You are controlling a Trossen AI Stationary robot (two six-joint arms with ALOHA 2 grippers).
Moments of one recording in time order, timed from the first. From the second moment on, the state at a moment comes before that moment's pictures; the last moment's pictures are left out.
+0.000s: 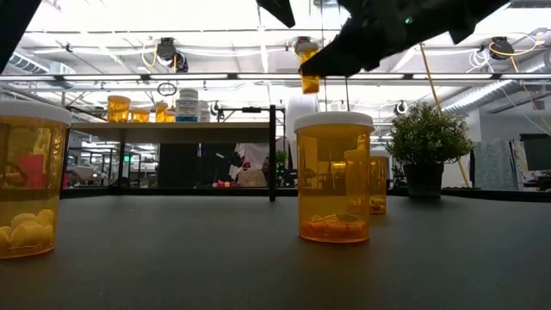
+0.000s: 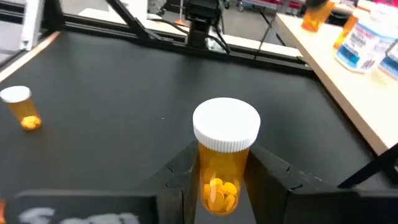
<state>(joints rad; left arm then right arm) -0.08 1.99 2.23 -1.30 -0.08 0.17 0.09 1.38 0.71 0.30 0.15 -0.13</state>
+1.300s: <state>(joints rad) -0.09 1.99 2.07 -1.16 -0.16 0.15 0.07 1.43 0.71 0.42 0.07 -0.10</state>
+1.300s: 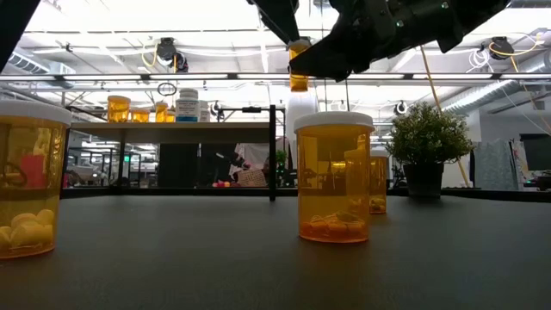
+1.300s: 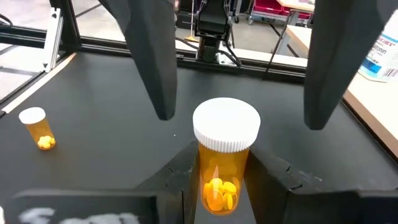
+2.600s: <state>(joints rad) -0.12 2.02 2.07 -1.15 -0.21 0.14 0.07 1.43 0.71 0.41 0.07 -0.10</state>
